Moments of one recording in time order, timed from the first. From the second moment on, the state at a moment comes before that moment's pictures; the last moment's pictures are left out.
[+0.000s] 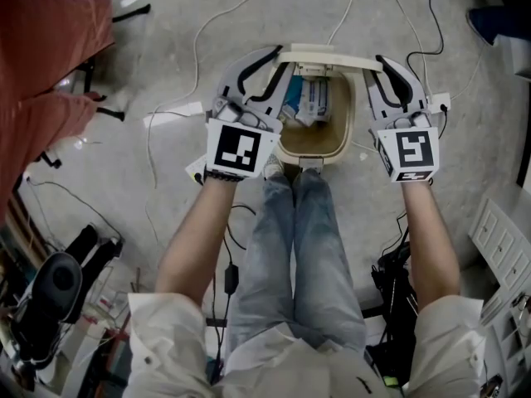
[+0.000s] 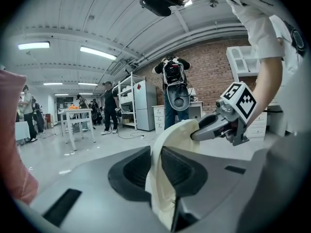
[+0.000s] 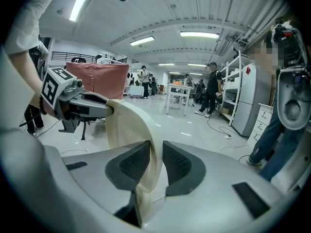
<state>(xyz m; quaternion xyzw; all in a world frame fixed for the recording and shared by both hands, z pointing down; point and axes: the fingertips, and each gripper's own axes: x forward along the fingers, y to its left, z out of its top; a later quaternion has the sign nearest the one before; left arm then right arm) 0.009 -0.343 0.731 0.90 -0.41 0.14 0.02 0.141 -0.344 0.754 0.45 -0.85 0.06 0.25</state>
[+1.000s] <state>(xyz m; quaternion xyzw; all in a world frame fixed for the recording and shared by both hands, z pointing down) 0.011 -0.328 0.732 0.91 -0.37 0.16 0.01 0.142 -0.330 0.753 0.44 -0.86 0.08 0.26</state>
